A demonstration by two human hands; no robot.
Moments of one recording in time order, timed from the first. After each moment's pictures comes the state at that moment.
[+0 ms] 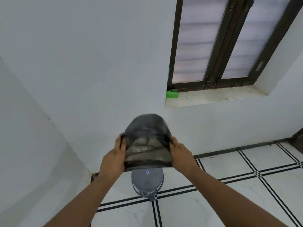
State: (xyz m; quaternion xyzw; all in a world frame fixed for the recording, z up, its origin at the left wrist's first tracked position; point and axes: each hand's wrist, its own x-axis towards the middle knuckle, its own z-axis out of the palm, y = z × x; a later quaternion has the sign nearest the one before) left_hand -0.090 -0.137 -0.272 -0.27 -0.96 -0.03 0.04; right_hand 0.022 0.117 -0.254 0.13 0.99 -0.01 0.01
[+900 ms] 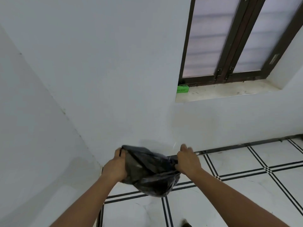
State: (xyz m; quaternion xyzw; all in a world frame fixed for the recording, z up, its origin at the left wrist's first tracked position) left_hand -0.091 -0.205 -0.303 -0.18 -0.97 -0.03 -0.18; right_hand 0.028 0.070 -0.284 0.18 0.98 -0.03 0.09
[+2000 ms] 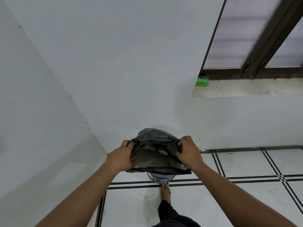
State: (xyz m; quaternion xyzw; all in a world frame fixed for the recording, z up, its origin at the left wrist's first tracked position) left_hand -0.138 -0.198 -0.313 -0.20 -0.95 -0.04 -0.24; right_hand -0.047 0.089 -0.332 0.17 0.96 -0.23 0.02
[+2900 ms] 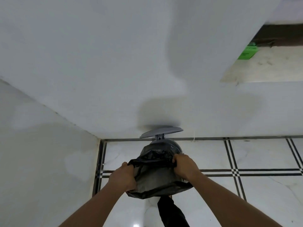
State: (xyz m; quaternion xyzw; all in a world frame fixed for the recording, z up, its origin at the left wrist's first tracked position) left_hand -0.224 -0.126 -0.496 -0.10 -0.89 -0.01 -0.45; right_hand -0.175 0.134 -0.530 0.16 0.91 -0.23 0.31
